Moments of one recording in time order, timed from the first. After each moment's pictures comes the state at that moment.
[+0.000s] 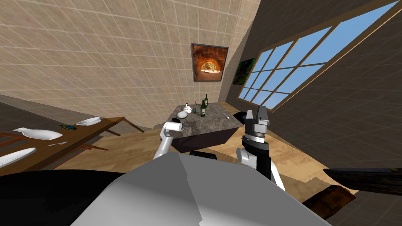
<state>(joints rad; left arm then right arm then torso) -0.05 0.18 0.08 -1.99 0.06 1.43 0.26 0.46 0.00 -0.02 -2.36 0.12 -0.48 0.13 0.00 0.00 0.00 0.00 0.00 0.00</state>
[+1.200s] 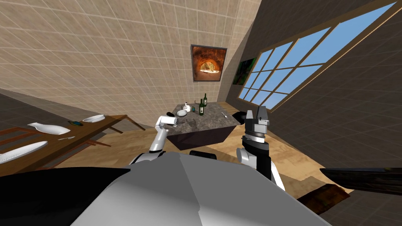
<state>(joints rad) -0.19 0.33 0.21 -1.83 0.08 1.46 0.20 0.46 0.00 -0.02 -2.36 0.12 -0.48 0.13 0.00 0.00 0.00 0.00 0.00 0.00</state>
